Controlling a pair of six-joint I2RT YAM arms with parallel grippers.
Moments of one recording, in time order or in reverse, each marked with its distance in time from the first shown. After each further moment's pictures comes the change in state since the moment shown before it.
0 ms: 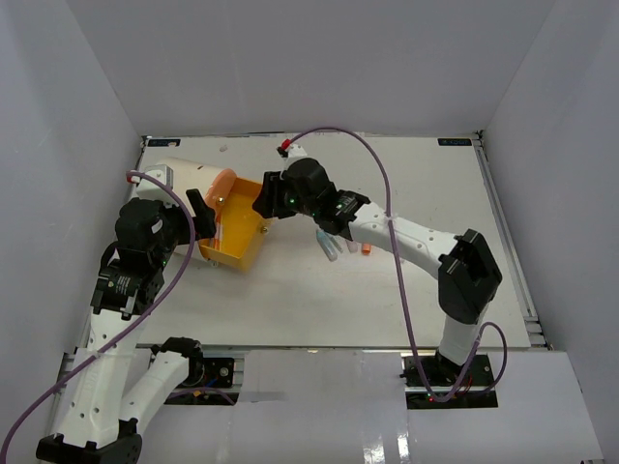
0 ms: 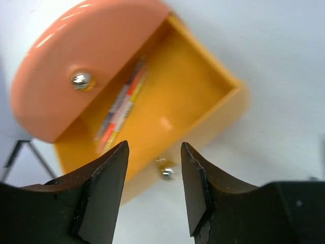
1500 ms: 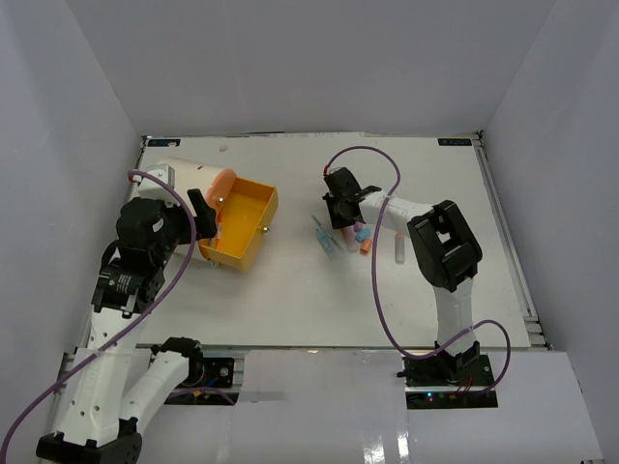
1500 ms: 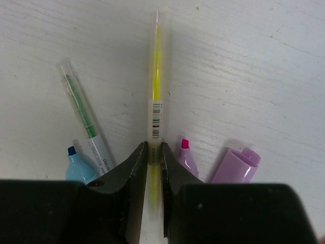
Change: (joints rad) left arm 0.000 0.005 0.000 0.001 0.007 0.003; right arm -0.306 0.237 -0.105 -0.246 0.159 -0.346
